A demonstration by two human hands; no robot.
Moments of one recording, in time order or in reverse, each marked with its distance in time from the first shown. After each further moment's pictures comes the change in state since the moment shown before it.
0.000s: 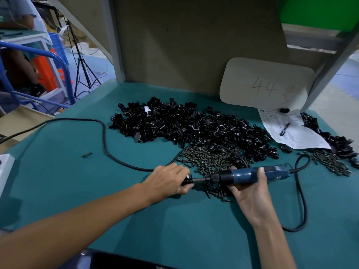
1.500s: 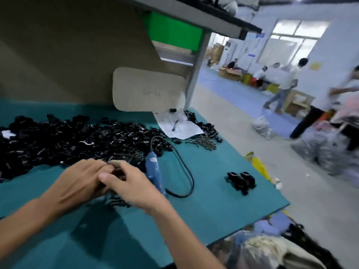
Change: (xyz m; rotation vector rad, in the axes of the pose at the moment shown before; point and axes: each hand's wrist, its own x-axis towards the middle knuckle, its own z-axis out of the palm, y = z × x) left_hand 0.080 0.006 -0.007 -0.266 0.278 0.312; right_hand -0.042 -0.016 0.068 -1.157 -0.176 -0.221
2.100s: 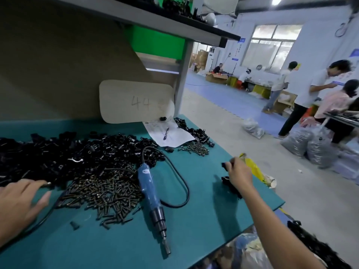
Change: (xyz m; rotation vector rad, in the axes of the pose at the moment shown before) left_hand -0.103 -0.090 0.006 0.171 -0.263 -0.571; right_hand -0.050 0.139 -0.270 -0.640 0.812 0.450
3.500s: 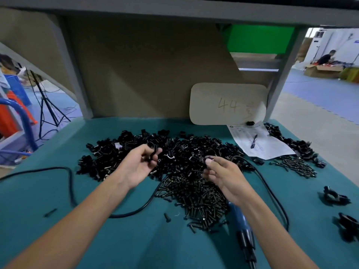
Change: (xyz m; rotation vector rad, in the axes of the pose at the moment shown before) left_hand 0.085 0.053 -0.086 -1.851 -0.040 -1.129; right_hand -0.108 -0.252 0.102 1.331 -0.974 -0.067
